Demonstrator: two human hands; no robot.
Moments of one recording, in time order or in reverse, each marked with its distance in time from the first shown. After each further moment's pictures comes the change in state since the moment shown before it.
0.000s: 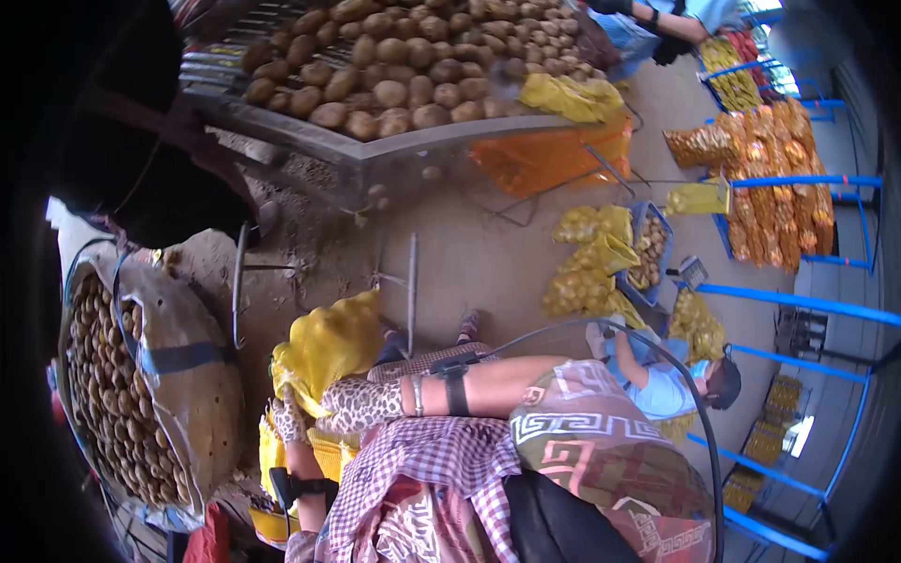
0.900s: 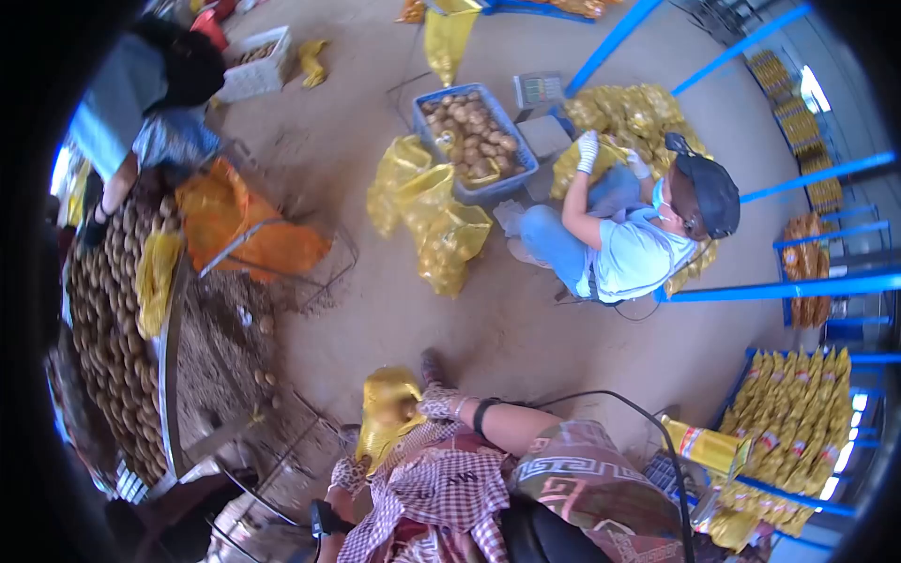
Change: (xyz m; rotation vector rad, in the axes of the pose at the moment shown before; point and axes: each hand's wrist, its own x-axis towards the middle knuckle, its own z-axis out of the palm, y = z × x) left_hand -0.273 0.105 0.345 1.511 -0.943 0.798; right_hand -0.370 0.440 -0.125 0.473 0.659 0.446
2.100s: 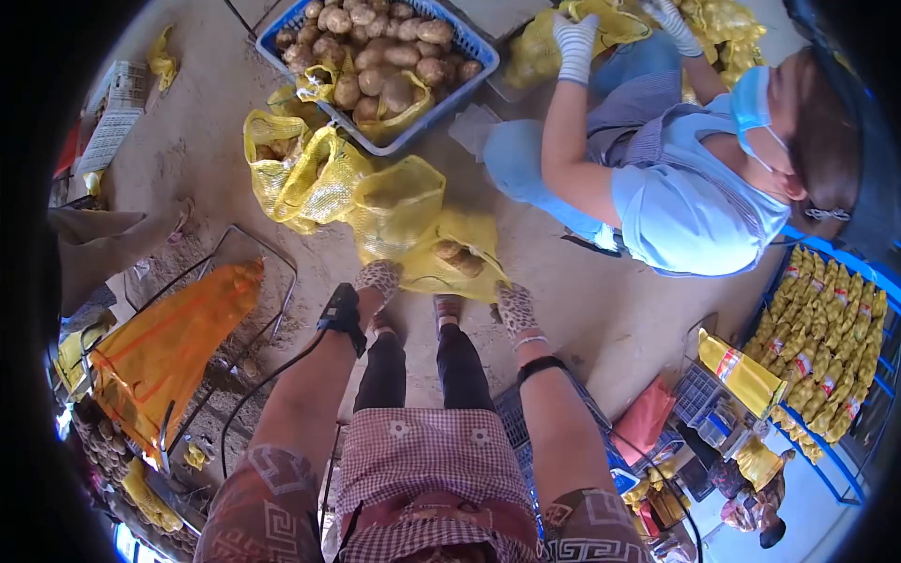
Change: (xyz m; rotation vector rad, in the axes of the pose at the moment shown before) left_hand 0.428 0.454 -0.058 0.482 -0.124 0.573; right_hand 0.096 0.242 -0.254 1.345 0.955 0.365
